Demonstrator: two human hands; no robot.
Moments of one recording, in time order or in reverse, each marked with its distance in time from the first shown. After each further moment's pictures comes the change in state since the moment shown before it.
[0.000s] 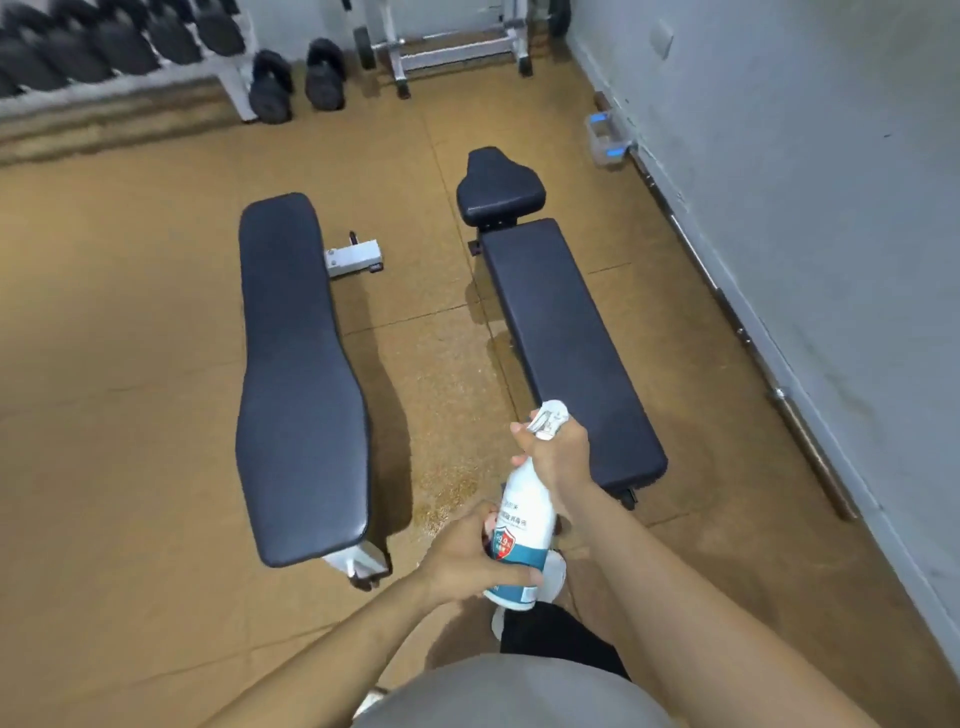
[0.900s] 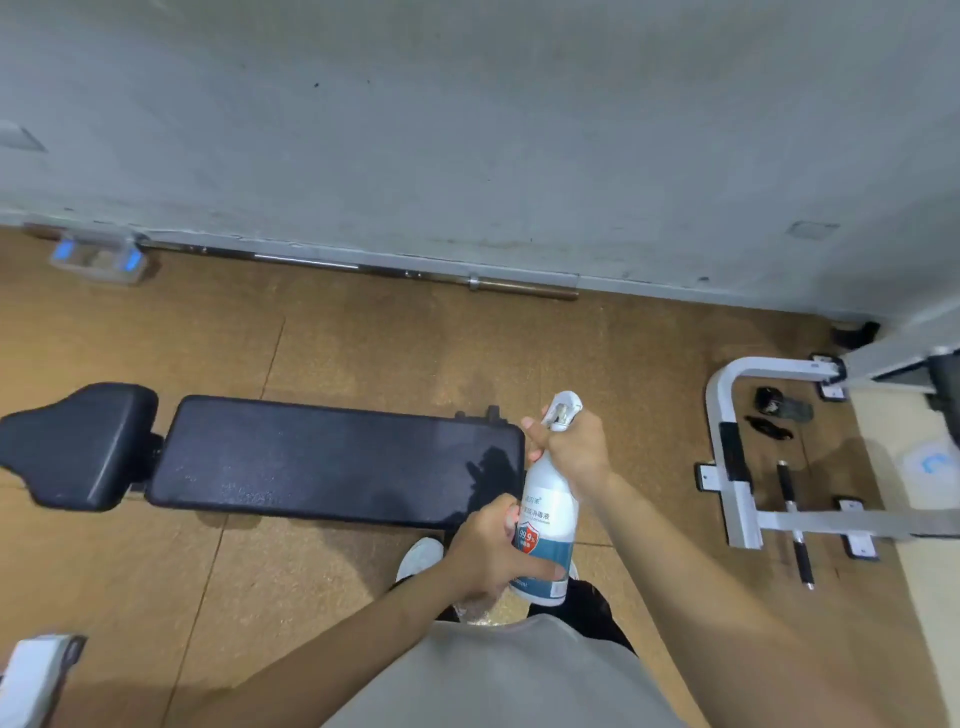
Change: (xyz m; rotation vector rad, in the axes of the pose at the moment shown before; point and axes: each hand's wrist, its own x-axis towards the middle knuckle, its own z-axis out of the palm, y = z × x) left_hand 0.249 0.196 -0.012 0.815 -0.890 0.280; right_hand 0.090 -0.039 -0.139 0.544 0.968 0.264
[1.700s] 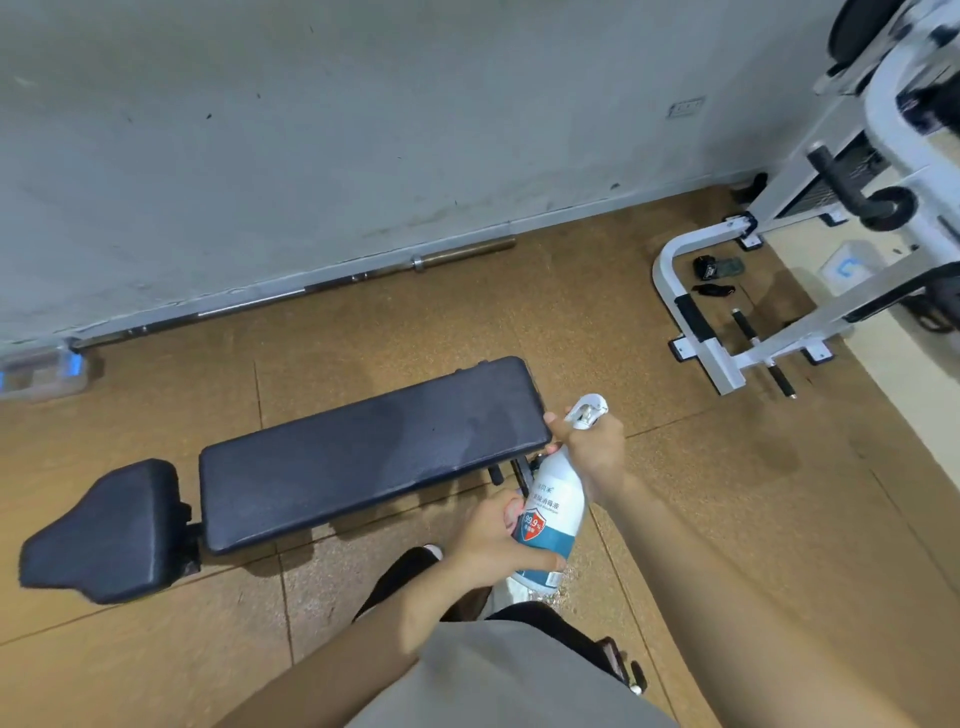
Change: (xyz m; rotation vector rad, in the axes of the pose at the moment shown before) left_hand -0.138 -0.103 -0.059 0.284 -0.238 0.048; right_hand -0.169 0.093 0.086 0.480 0.380 0.205
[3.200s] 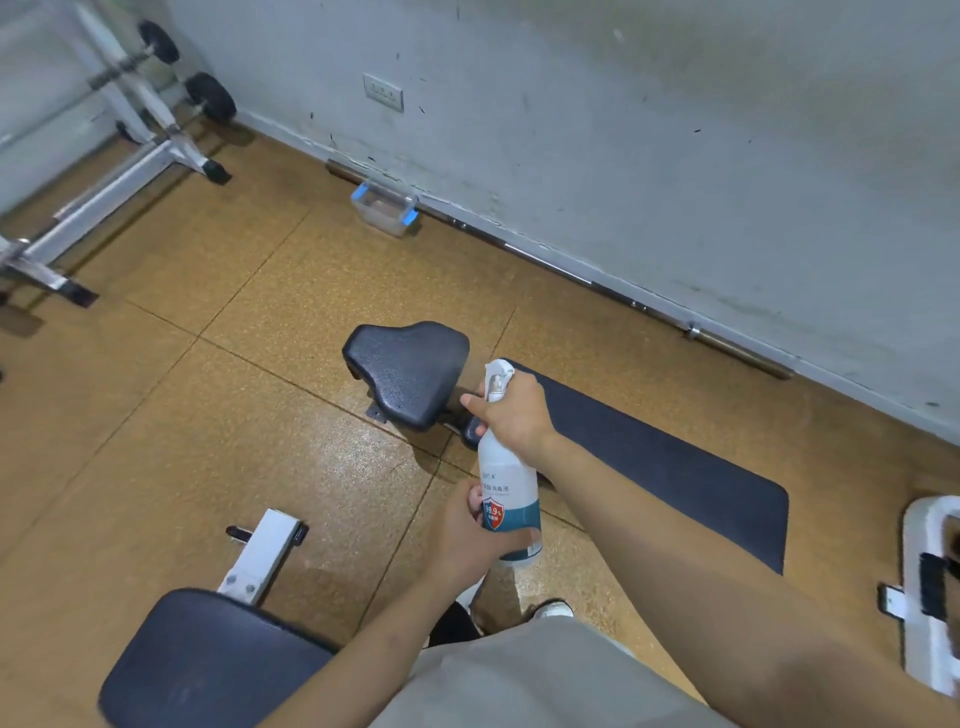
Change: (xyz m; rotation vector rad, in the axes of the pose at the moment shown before) left_hand -0.260 -0.349 -0.192 -0.814 0.820 -0.219; right_hand -0.332 0.127 0.510 -0.885 -0.832 -0.561
